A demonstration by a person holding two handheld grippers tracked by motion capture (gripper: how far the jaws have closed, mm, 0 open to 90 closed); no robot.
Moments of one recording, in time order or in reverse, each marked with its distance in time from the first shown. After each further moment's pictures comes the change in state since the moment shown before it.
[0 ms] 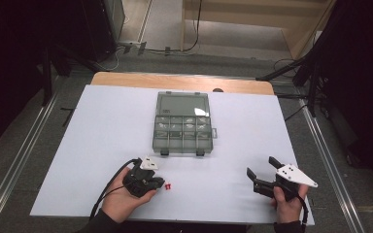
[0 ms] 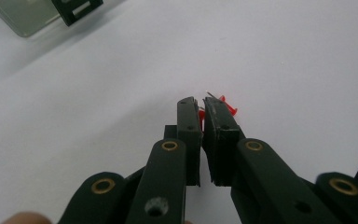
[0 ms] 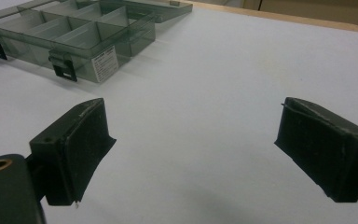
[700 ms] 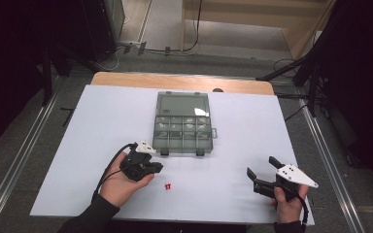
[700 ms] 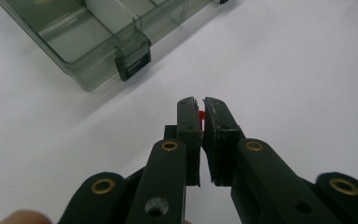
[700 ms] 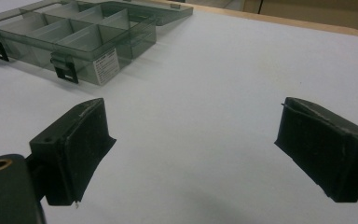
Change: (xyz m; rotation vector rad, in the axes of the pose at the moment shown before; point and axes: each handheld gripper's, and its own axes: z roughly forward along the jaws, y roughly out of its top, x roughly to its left) left arm 0.025 0.030 -0.013 -0.044 0.012 -0.007; right arm 0.000 0.001 -0.001 -0.013 -0.002 -0.010
